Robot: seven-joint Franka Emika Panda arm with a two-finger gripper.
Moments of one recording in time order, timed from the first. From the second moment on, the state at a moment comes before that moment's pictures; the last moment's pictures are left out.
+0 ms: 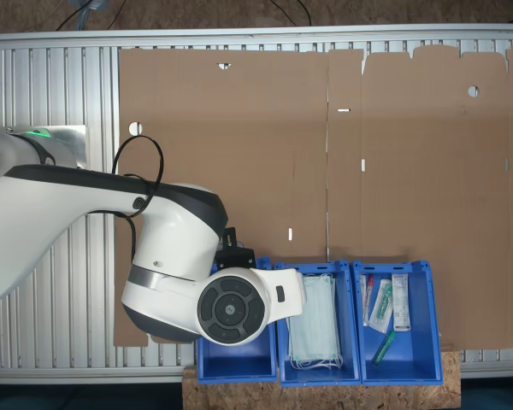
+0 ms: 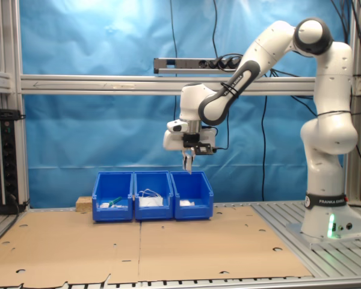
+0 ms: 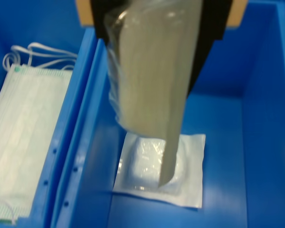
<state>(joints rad) -0.04 -0.07 -0.45 -2.45 -0.28 2.48 -1.19</state>
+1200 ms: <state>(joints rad) -0.04 -0.07 -0.48 -2.43 -0.36 2.47 -1.02</state>
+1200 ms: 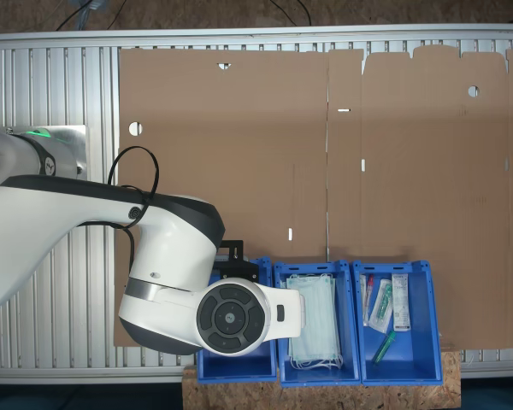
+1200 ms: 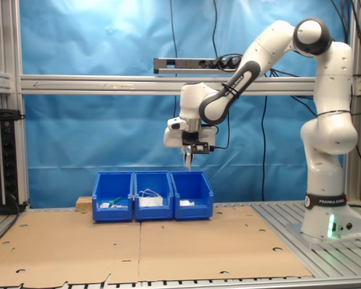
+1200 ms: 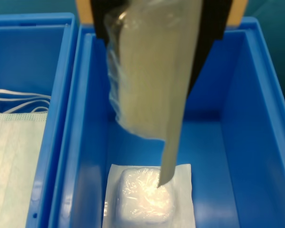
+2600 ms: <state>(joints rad) -0.04 -0.07 -0.48 -2.42 -0.36 2.47 -0.97</state>
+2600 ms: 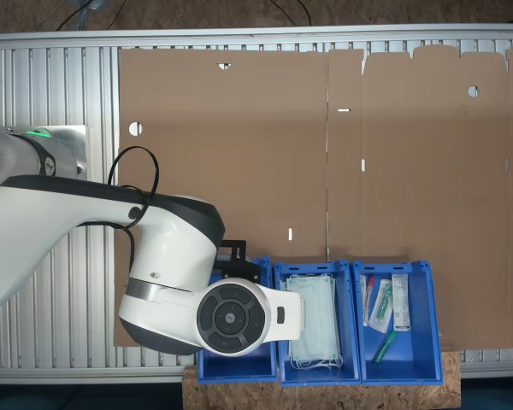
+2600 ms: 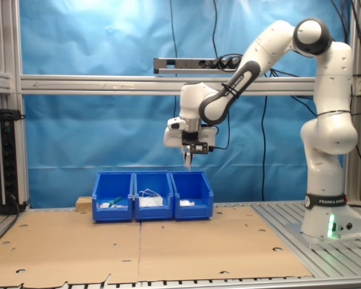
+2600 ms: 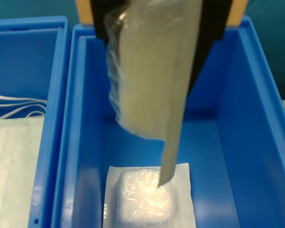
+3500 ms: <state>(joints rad) -0.04 -0.07 -0.48 -2.42 -0.36 2.47 -0.97</state>
